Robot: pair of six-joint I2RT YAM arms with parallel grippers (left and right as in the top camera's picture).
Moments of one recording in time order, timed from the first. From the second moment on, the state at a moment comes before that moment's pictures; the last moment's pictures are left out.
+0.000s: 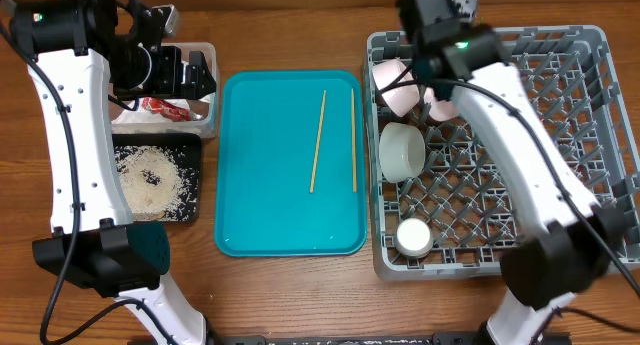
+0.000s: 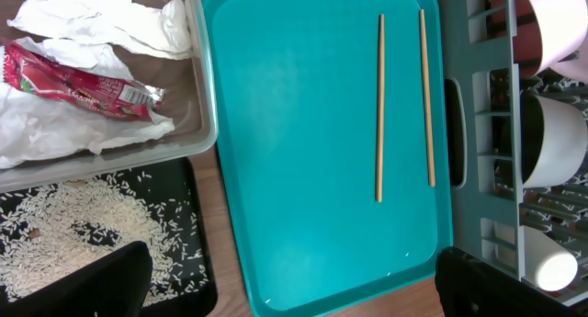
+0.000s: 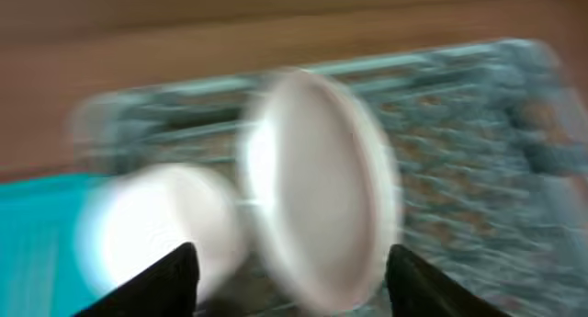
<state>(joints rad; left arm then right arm) 0.15 1.96 2.28 -1.62 0.37 0.19 0.37 1.87 1.95 -1.07 0.47 0.41</state>
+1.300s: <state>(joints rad) 0.15 1.96 2.28 -1.62 0.37 0.19 0.70 2.28 1.78 -0.87 0.03 0.86</state>
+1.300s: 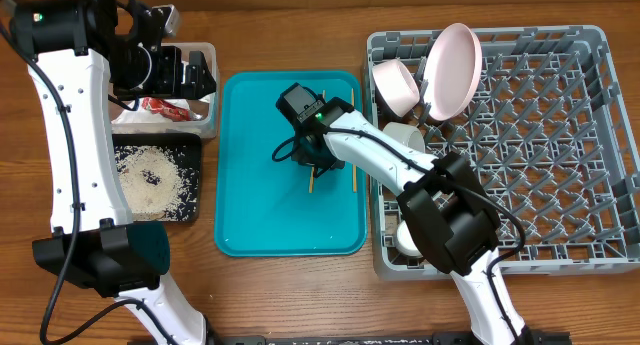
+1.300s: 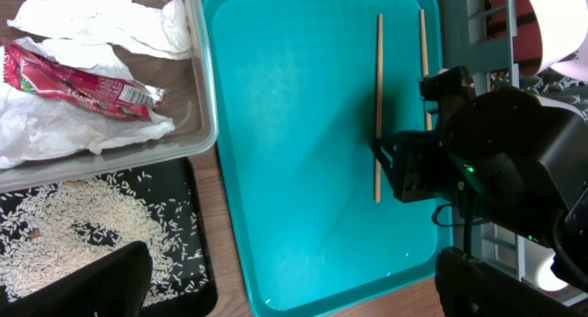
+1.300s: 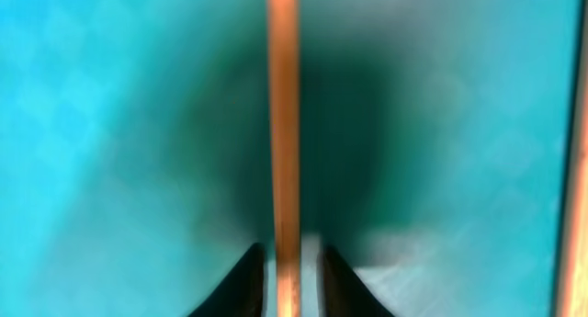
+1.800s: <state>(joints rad) 0.15 1.96 2.28 -1.62 0.37 0.19 0.69 2.28 1.90 -1.07 0.00 0.73</state>
